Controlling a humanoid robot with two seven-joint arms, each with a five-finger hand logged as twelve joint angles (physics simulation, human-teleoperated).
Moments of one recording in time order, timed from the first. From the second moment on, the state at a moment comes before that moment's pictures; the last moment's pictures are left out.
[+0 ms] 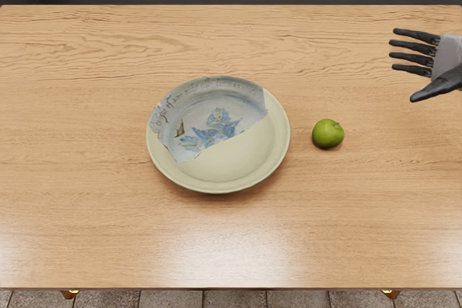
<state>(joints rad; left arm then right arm) -0.05 0.00 0.02 -0.15 0.05 0.06 0.15 0.94 -0.98 0.35 1.03 -0.01 0.61 -0.04</state>
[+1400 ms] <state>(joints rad) -0.05 0.00 0.02 -0.15 0.05 0.06 0.15 1.24 -0.72 -0.14 1.66 -0.45 -0.60 -0.50</state>
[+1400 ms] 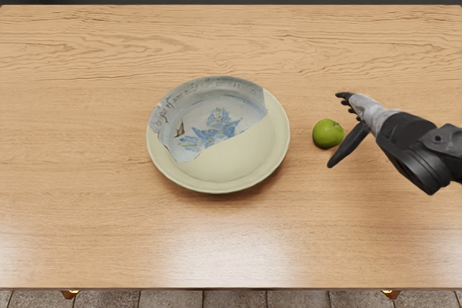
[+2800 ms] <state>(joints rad) -0.05 0.00 0.02 -0.15 0.05 0.06 0.15 1.25 -0.54 -0.21 1.47 -0.54 -0.61 -0.57</state>
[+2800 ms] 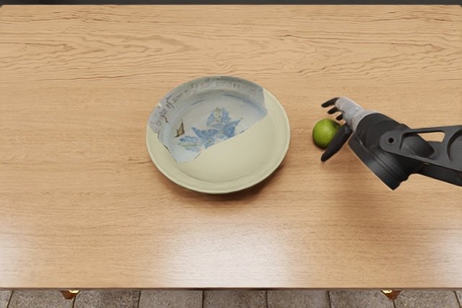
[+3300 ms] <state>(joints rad) -0.05 0.00 0.02 -0.15 0.05 0.06 0.15 1.23 -0.51 -0.21 1.43 -0.56 -0.61 -0.58</state>
